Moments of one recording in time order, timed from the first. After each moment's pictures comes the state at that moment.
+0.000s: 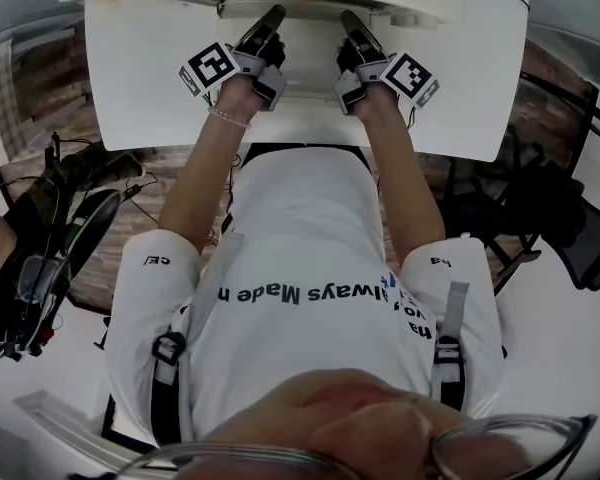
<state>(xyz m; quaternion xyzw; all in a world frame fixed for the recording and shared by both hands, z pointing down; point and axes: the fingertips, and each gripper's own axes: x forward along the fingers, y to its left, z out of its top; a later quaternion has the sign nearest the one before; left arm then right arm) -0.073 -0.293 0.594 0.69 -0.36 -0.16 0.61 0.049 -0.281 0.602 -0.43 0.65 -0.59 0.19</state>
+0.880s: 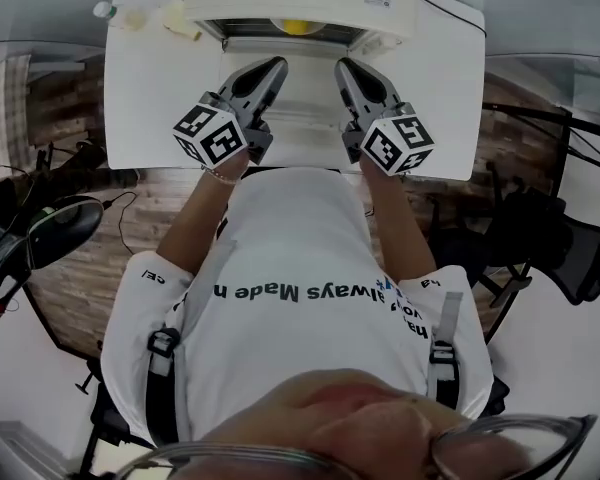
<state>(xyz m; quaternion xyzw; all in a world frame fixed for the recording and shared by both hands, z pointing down) -0.048 -0.217 0.431 0.89 -0.32 -0.06 0.32 0.051 -0.218 0.441 -0.44 0.86 -0.26 0.02</state>
